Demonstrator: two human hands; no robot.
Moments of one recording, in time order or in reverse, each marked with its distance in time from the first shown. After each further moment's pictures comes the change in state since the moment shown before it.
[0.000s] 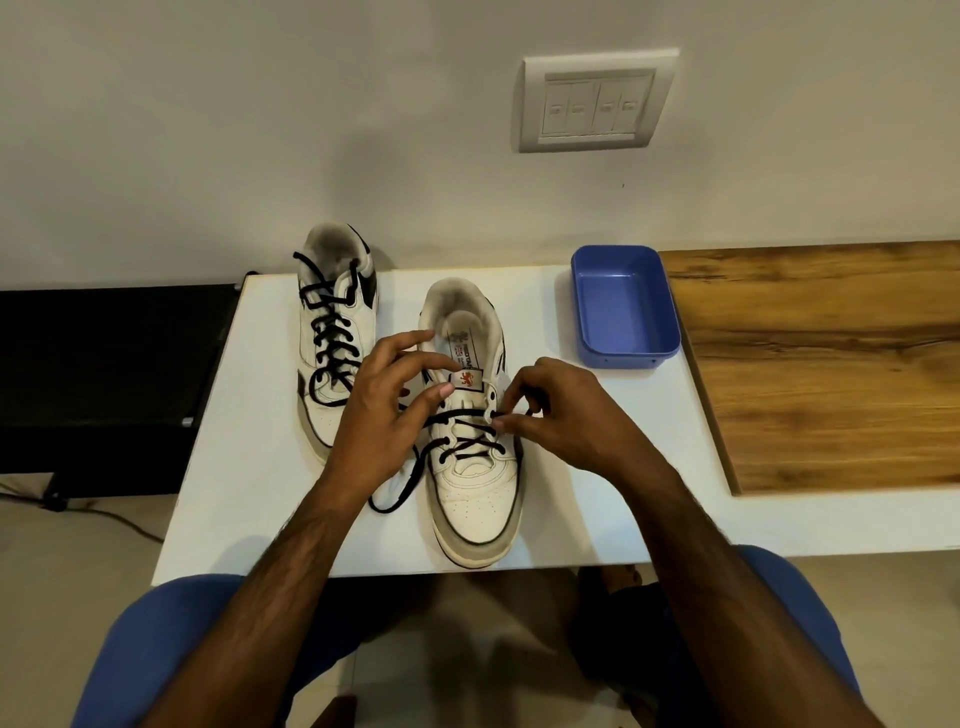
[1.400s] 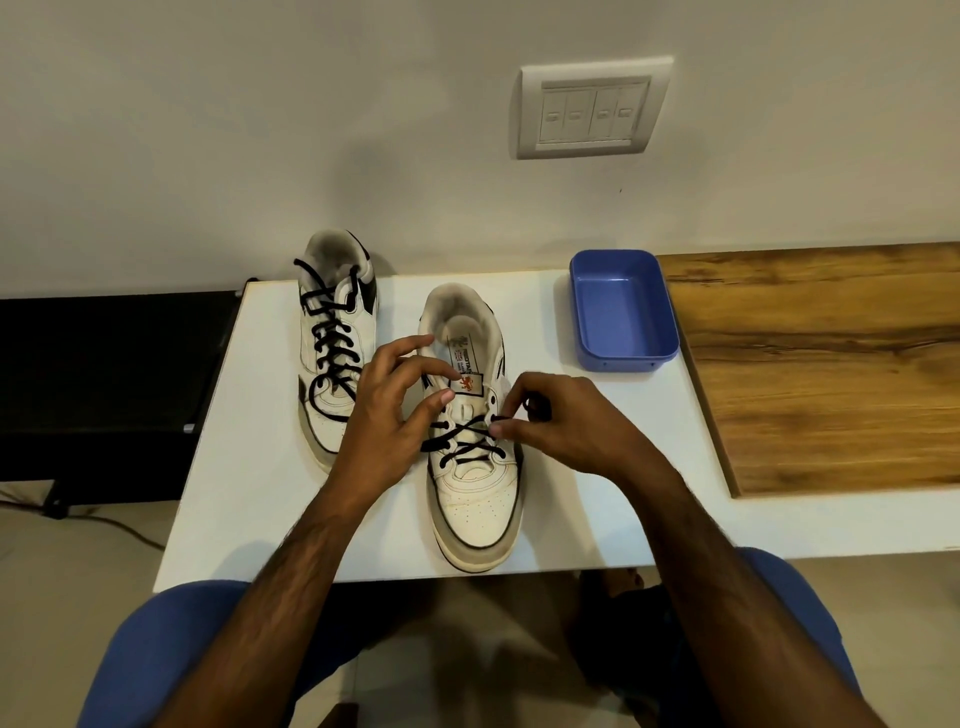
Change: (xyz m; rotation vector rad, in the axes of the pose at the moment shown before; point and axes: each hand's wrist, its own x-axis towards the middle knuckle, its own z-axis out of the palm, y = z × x) left_hand 0.001 -0.001 0.005 0.064 0.007 -0.003; right_hand 0.001 0.004 0.000 0.097 -0.071 0.082
